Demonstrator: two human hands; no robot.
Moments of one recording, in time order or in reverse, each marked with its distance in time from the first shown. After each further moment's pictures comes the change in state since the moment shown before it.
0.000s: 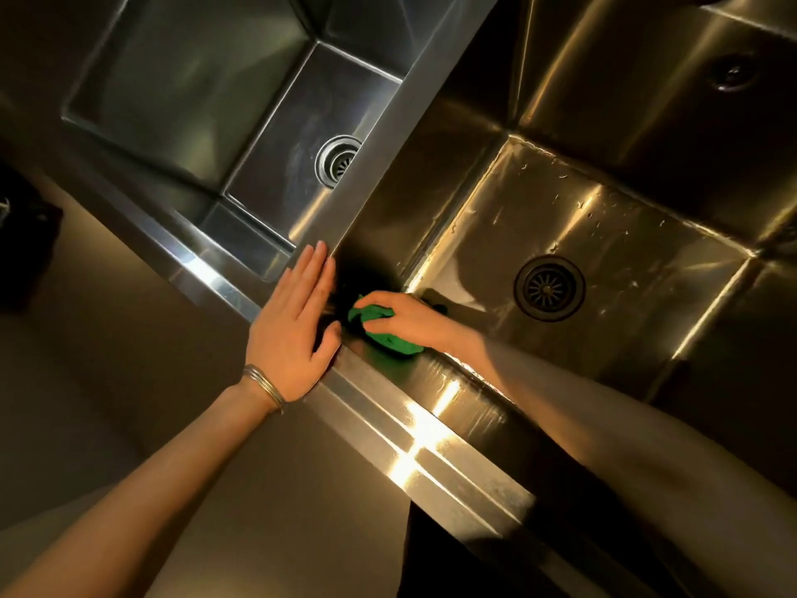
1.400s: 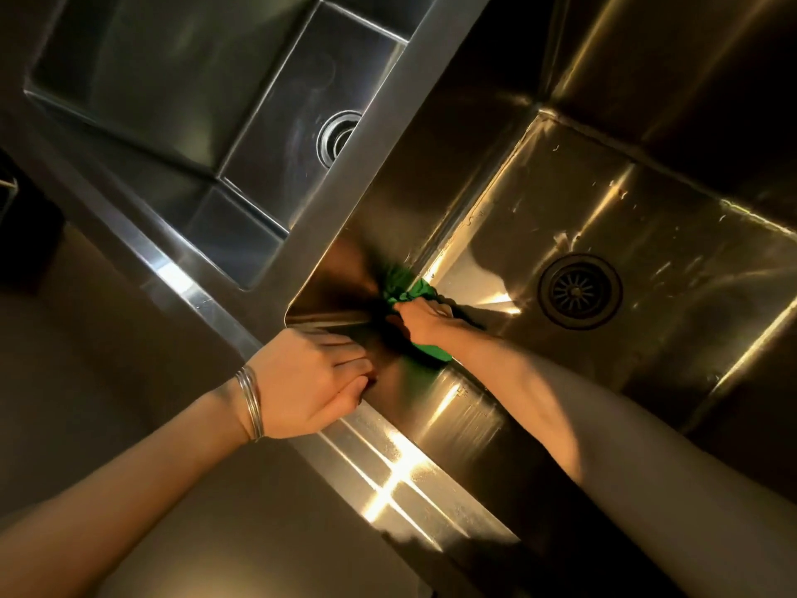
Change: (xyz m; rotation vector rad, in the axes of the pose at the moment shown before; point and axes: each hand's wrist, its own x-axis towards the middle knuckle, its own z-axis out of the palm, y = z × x) left_hand 0.015 0.007 -0.002 -0.093 -0.355 0.506; right_hand 0.075 0.075 -0.004 -0.720 -0.087 0.289
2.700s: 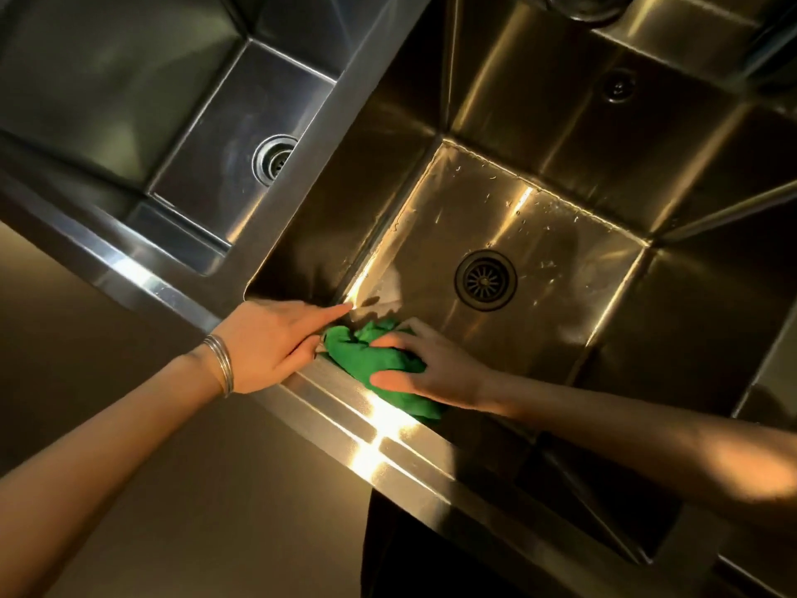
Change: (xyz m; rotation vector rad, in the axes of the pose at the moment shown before) left_hand 0.003 -0.001 -0.001 0.042 0.142 0.043; right_hand -0.217 0.007 -0.015 0.620 0.133 -0.148
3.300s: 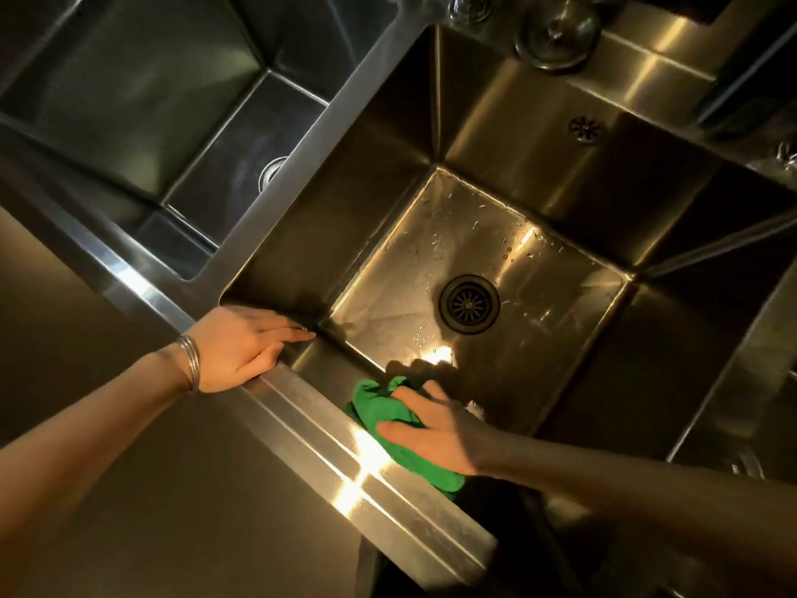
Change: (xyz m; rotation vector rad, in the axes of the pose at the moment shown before) left_hand 0.001 0.016 -0.011 0.066 -0.126 -0.094; right_hand -0.055 0.033 -0.004 -0.122 -0.112 0.243
